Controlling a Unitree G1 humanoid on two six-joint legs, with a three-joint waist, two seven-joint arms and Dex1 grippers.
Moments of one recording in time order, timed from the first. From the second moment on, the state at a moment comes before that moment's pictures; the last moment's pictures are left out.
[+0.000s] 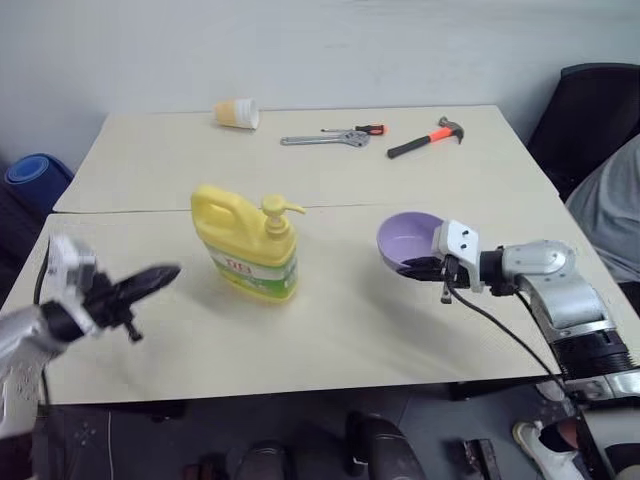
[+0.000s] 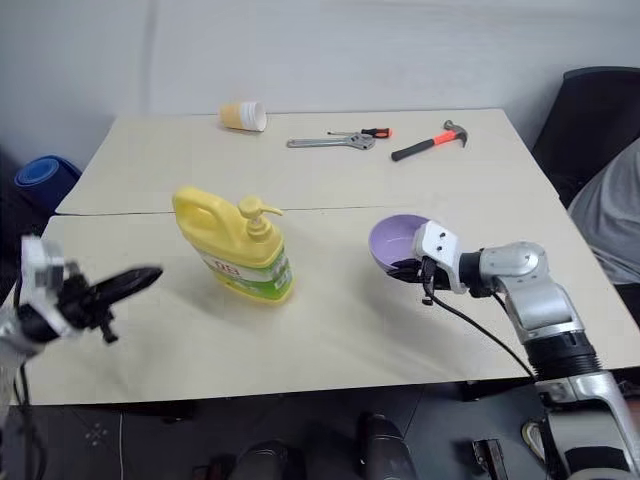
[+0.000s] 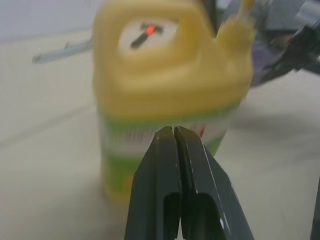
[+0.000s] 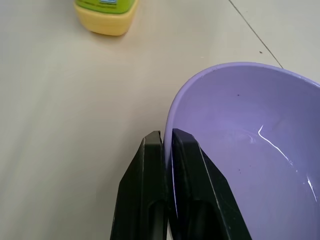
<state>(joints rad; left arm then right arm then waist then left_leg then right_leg) 0.05 0.73 0.52 -0.09 -0.61 0.39 -1.00 -0.58 -0.70 0.14 0.29 0.17 0.11 1.14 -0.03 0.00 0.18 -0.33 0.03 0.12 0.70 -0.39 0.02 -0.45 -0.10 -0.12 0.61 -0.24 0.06</state>
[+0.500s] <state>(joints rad) 0.24 0.57 0.37 -0.30 -0.55 0.30 -0.90 -0.55 -0.61 0.02 0.62 0.20 -0.28 1.15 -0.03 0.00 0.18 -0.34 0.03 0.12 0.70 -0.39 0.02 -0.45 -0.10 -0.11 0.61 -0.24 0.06</state>
